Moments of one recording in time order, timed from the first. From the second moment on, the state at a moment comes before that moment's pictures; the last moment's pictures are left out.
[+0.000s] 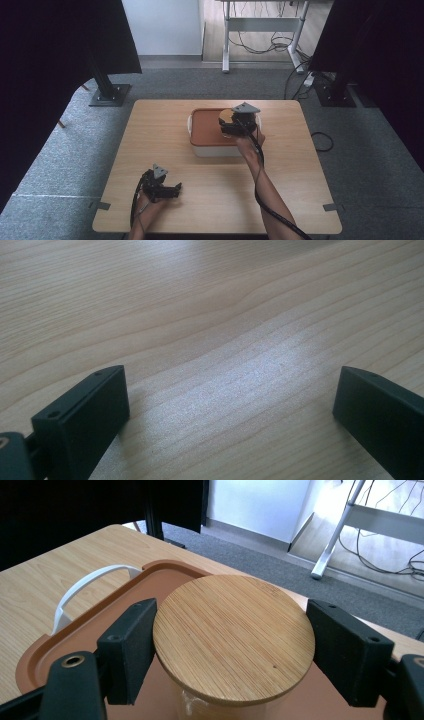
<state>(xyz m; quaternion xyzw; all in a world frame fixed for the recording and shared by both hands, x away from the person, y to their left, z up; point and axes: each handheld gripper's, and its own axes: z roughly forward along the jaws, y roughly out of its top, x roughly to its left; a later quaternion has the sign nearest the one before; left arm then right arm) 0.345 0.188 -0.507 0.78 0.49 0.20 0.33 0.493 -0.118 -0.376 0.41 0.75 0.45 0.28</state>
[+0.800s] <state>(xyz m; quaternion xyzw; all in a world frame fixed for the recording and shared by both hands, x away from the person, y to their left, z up) 0.345 0.188 -0.507 0.78 0.49 0.20 0.33 0.499 -0.128 -0.381 0.39 0.76 0.47 0.23</state>
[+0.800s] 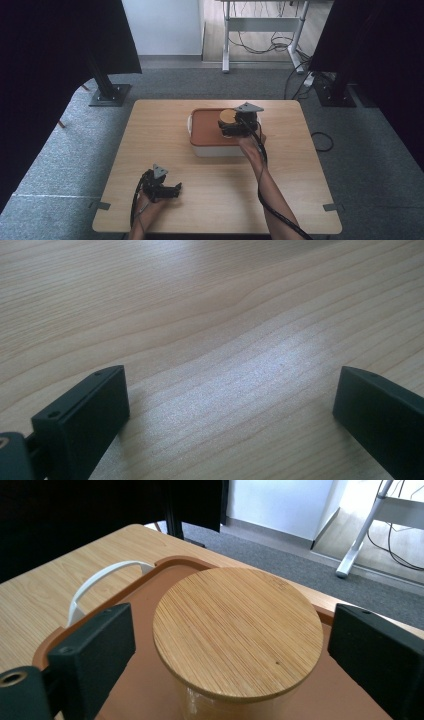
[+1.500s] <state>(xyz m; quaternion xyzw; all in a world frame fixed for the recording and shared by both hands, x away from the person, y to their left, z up) 0.345 0.188 -0.507 0.78 0.49 0.20 0.32 0.473 -0.143 -0.371 0.36 0.76 0.49 0.24</state>
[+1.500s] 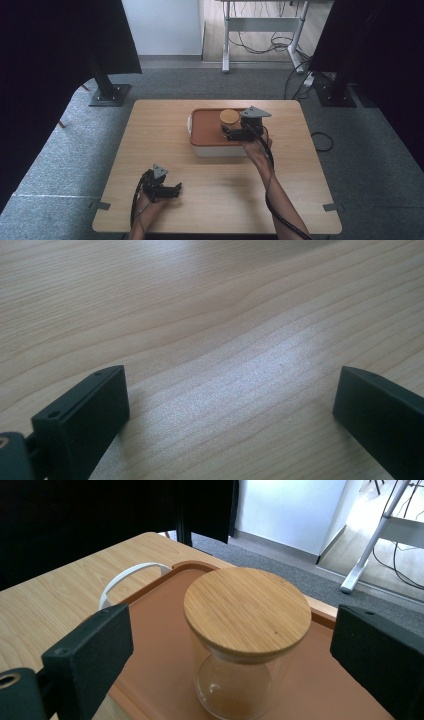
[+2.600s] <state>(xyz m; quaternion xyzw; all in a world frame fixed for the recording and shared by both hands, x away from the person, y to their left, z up) 0.345 0.187 -0.507 0.78 0.49 0.20 0.33 0.431 -0.169 -0.382 0.34 0.77 0.47 0.25</state>
